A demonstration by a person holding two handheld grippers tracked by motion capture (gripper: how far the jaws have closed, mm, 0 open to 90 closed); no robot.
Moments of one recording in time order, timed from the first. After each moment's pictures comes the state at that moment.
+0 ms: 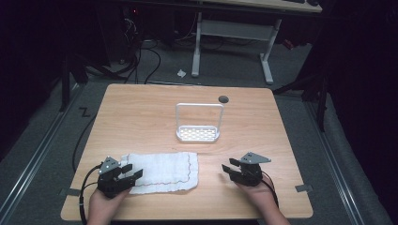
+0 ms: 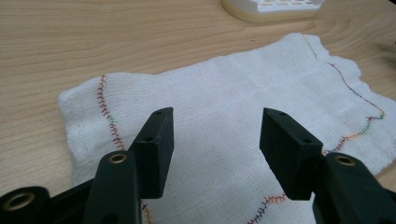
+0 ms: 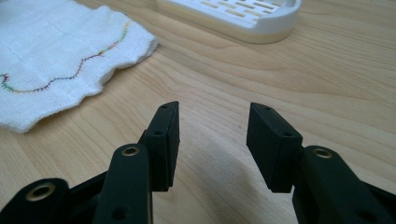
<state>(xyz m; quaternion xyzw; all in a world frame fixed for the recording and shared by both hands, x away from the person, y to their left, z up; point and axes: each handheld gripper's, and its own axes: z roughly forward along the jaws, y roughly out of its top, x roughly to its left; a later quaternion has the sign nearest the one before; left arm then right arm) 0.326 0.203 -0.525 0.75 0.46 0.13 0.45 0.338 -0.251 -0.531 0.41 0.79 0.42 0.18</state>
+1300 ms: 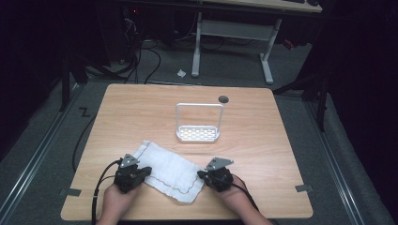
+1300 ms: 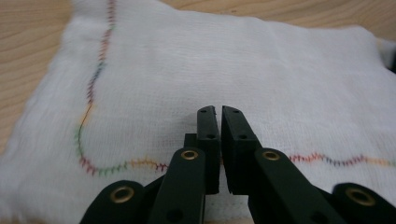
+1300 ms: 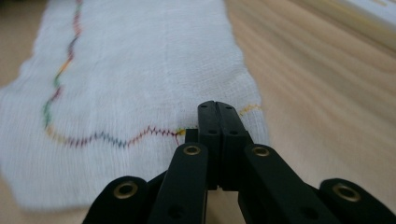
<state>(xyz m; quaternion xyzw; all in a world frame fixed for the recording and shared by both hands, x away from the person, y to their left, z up) 0.350 0.159 -0.534 0.79 0.45 0.11 0.40 0.328 -0.161 -0.532 0.34 0.85 0.37 0.14</state>
